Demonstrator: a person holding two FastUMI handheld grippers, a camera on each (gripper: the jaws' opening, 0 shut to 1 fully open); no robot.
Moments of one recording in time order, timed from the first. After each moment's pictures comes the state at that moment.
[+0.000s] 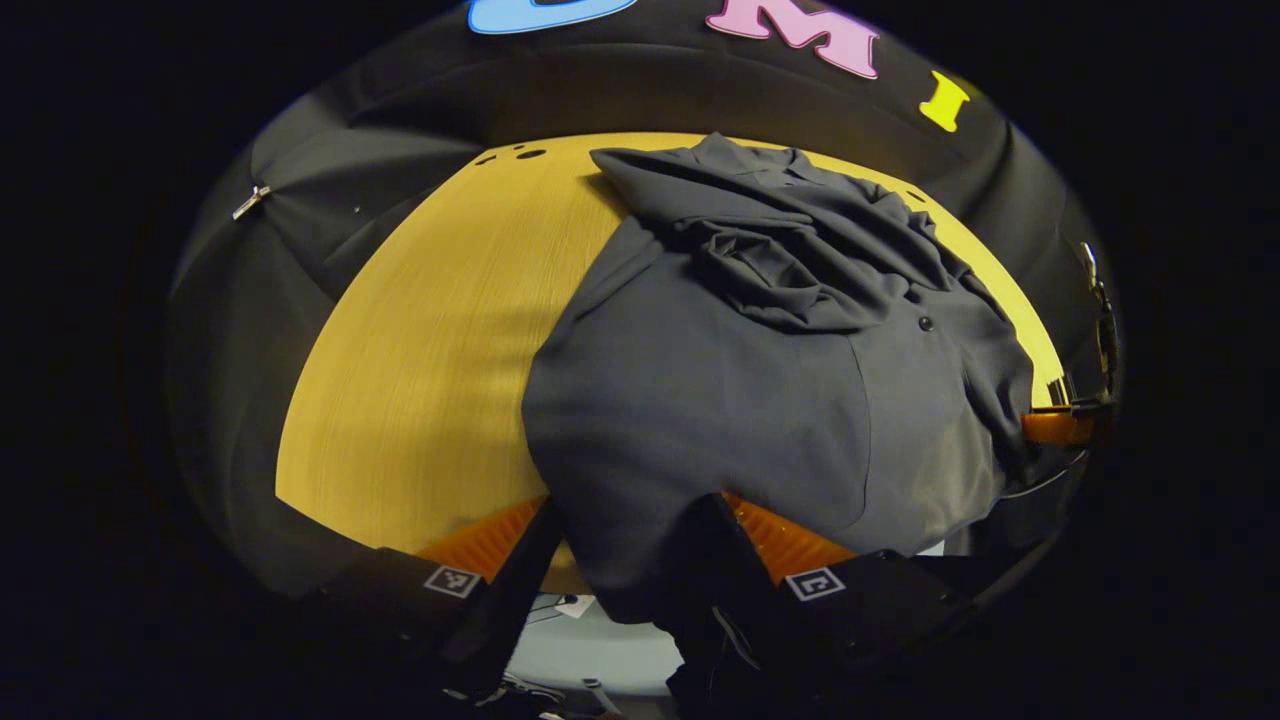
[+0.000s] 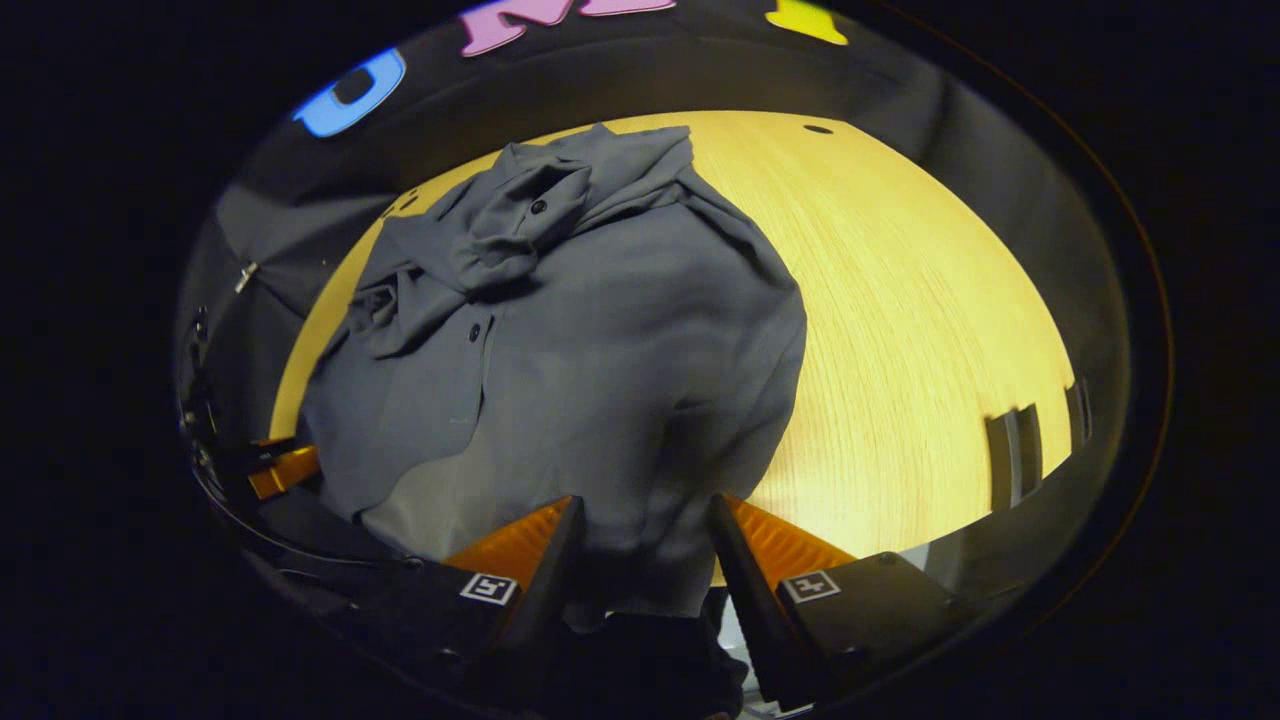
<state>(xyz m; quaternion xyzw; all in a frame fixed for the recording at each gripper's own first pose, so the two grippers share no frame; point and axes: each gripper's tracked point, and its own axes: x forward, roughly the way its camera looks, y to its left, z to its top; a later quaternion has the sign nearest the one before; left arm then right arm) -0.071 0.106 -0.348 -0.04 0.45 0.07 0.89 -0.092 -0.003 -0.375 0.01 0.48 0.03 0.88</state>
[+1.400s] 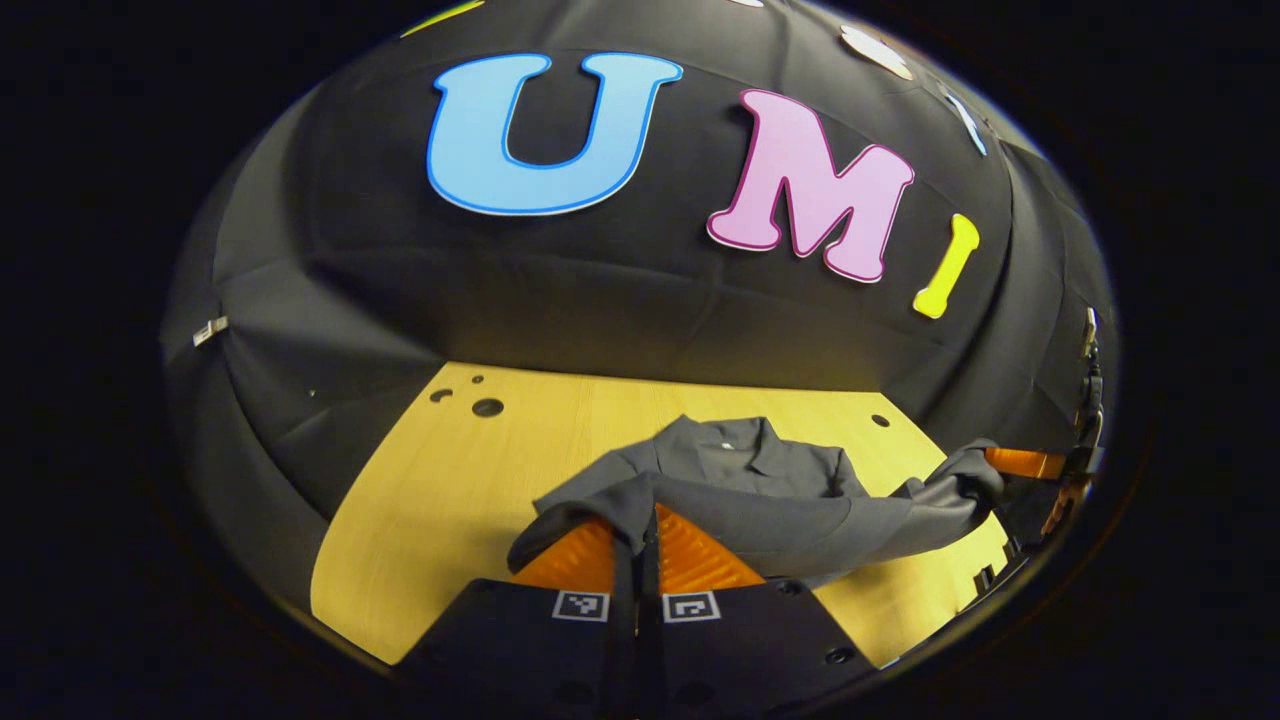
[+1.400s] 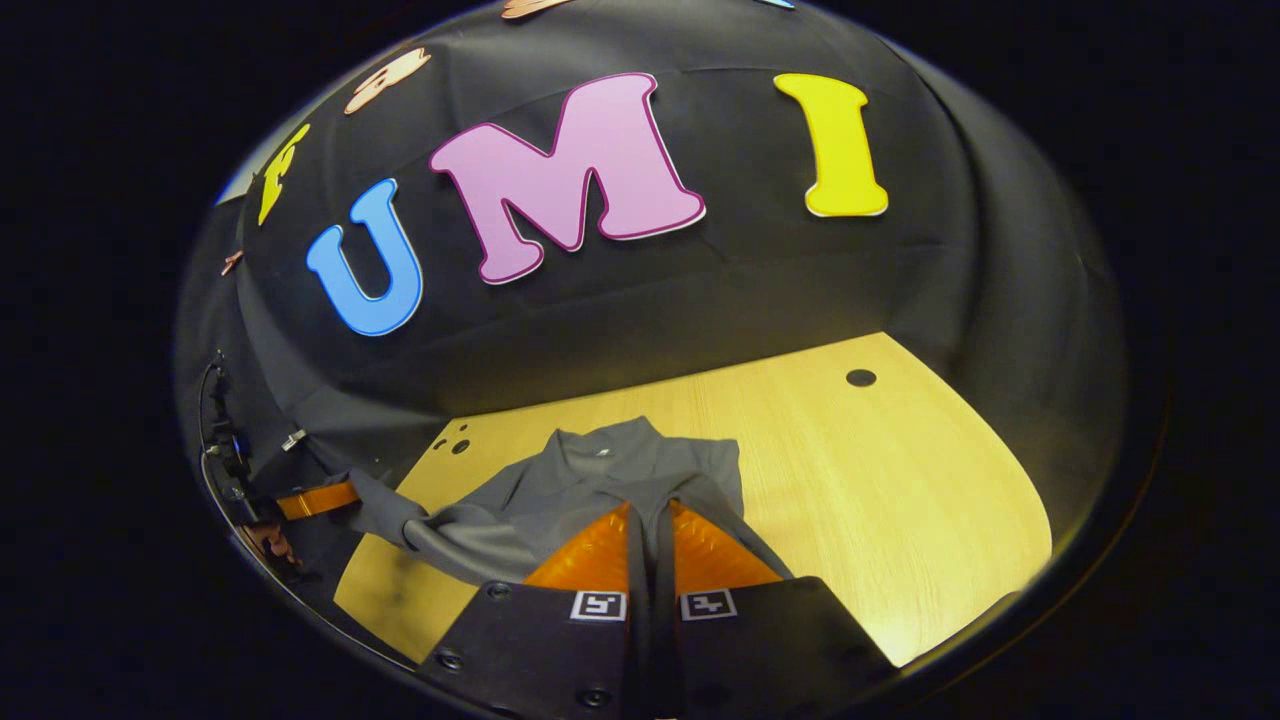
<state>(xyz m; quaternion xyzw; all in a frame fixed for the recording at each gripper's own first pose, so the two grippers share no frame) 0.169 0.127 -0.107 -0.06 0.18 0.02 0.98 0.157 -0.008 -0.139 0.10 0.19 0.06 0.97</state>
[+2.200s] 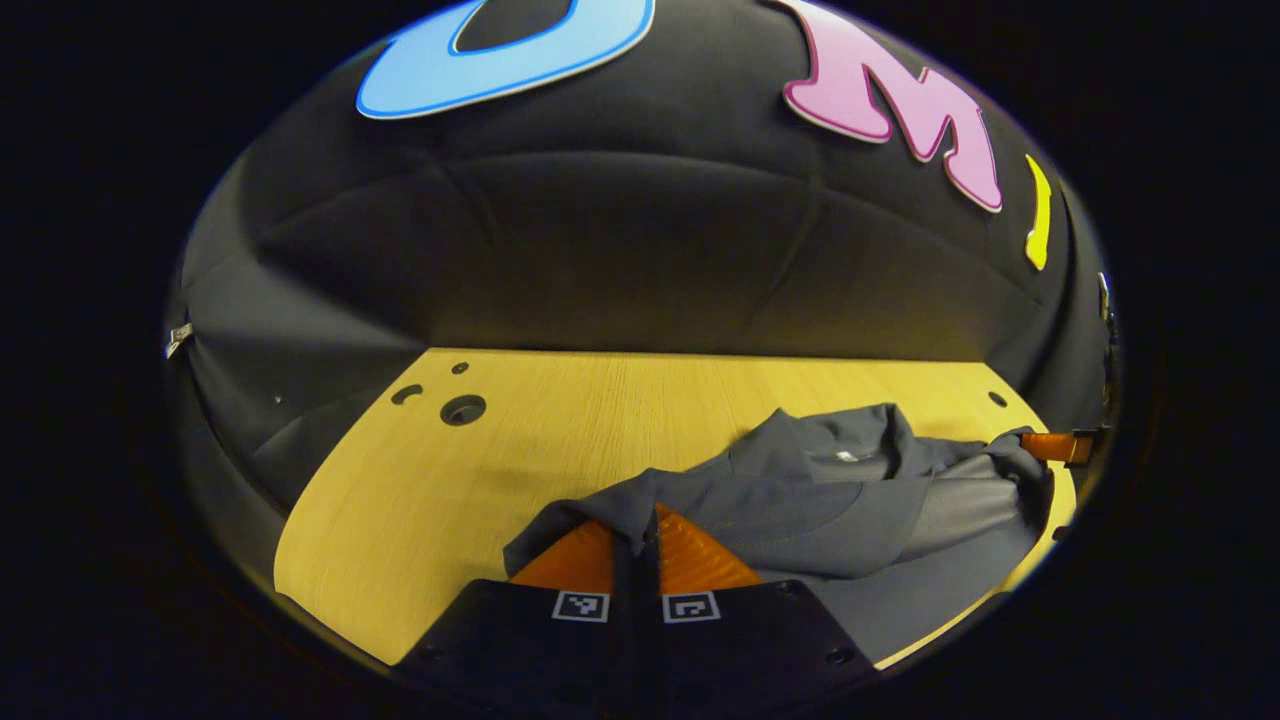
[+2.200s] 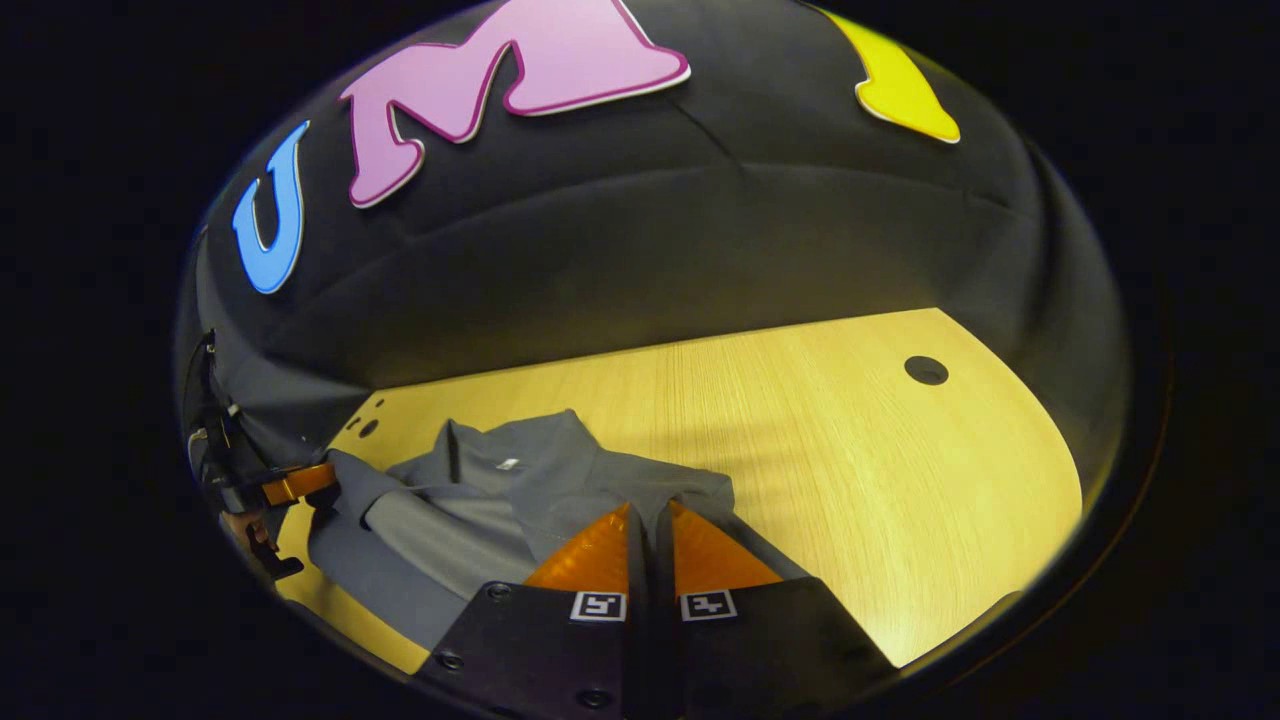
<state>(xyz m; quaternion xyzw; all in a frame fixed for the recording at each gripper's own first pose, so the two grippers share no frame) 0.345 0.162 -0.239 -0.03 0.24 0.09 0.97 0.337 -0.024 -0.279 0.07 0.26 0.05 0.96</state>
